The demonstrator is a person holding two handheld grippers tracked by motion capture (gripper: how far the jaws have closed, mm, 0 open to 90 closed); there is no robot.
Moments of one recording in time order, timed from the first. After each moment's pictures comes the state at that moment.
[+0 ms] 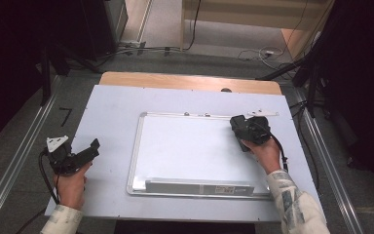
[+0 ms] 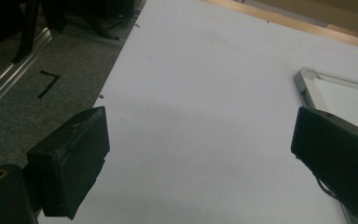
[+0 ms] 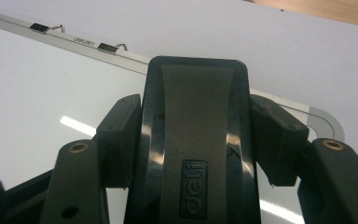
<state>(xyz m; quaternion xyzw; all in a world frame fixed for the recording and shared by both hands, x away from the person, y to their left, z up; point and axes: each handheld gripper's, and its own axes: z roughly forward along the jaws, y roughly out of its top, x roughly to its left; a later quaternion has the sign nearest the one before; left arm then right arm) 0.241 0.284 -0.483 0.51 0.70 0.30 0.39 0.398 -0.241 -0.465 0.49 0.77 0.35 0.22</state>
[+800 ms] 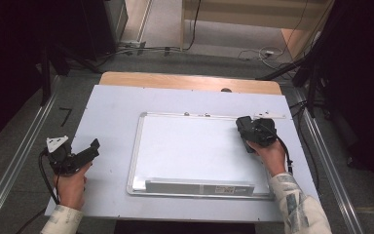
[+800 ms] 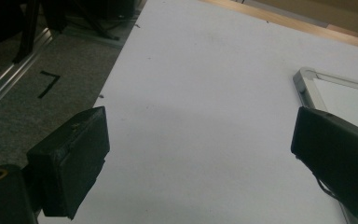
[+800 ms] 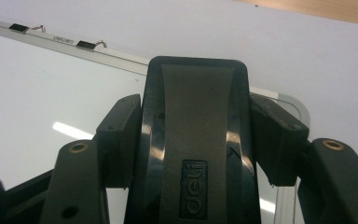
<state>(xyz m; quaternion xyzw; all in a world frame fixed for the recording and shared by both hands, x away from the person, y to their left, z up) 0.240 0.284 -0.482 0.51 0.70 0.30 0.39 0.394 -0.257 -0.465 0.51 0.75 0.35 0.23</state>
